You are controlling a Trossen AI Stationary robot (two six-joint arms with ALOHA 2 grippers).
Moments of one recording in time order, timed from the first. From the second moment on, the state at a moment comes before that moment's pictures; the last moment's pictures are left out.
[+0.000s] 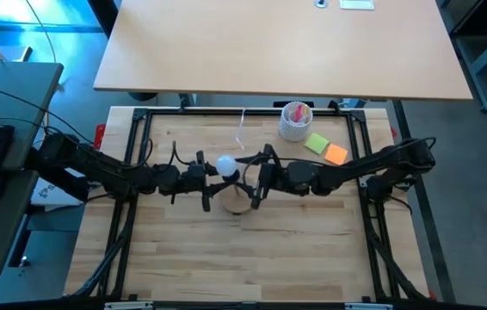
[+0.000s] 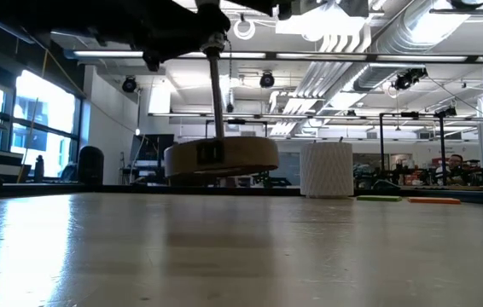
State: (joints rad) left arm -0.17 1.26 0.50 0.74 -0.36 -0.03; right arm 0.17 1.60 1.04 0.57 0.38 -0.16
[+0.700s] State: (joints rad) left arm -0.16 1.24 0.50 0.72 -0.29 -0.06; right arm 0.18 1.40 1.05 0.43 0.45 -0.13
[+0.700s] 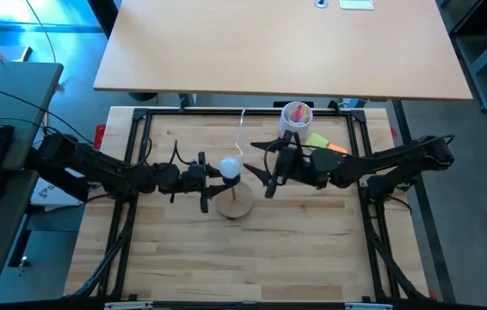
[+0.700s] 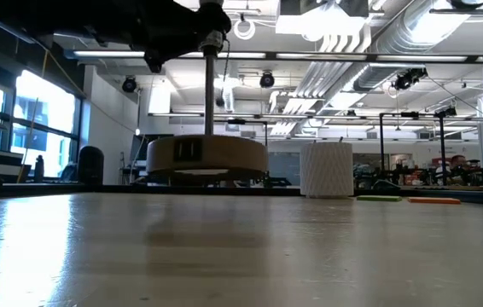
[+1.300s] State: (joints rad) left arm -0.17 1.21 0.66 0.47 -0.36 -0.04; right arm 0.24 1.31 1.08 0.28 0.41 -0.13
